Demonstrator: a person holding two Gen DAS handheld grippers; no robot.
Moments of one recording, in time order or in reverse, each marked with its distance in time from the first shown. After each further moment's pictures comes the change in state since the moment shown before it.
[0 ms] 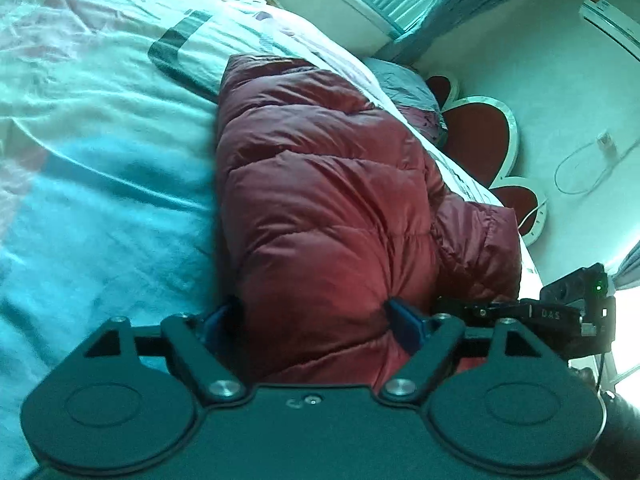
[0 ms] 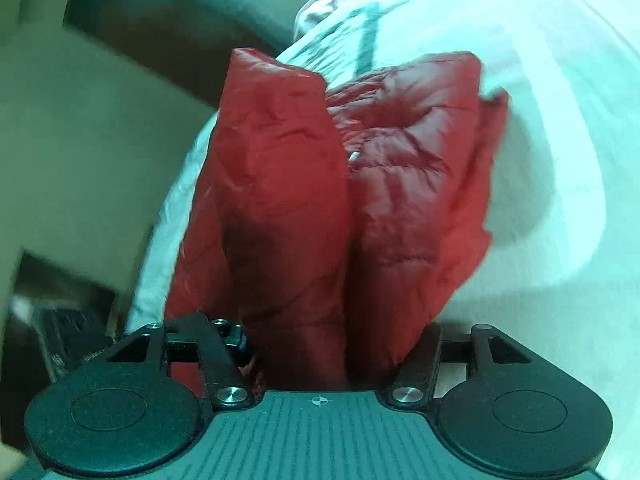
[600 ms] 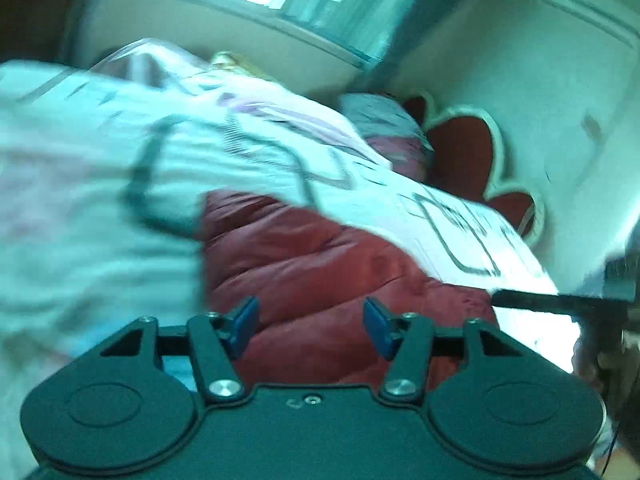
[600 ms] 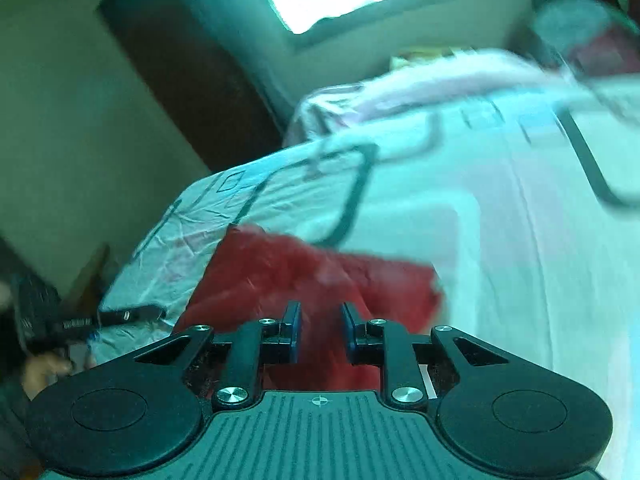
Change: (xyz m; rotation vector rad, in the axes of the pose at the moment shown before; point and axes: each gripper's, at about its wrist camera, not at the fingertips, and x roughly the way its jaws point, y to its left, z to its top) left arm -0.016 -0.034 0.074 0.226 -0.101 0.026; right arm -0.053 0.102 0.052 -0.354 -0.194 -0.237
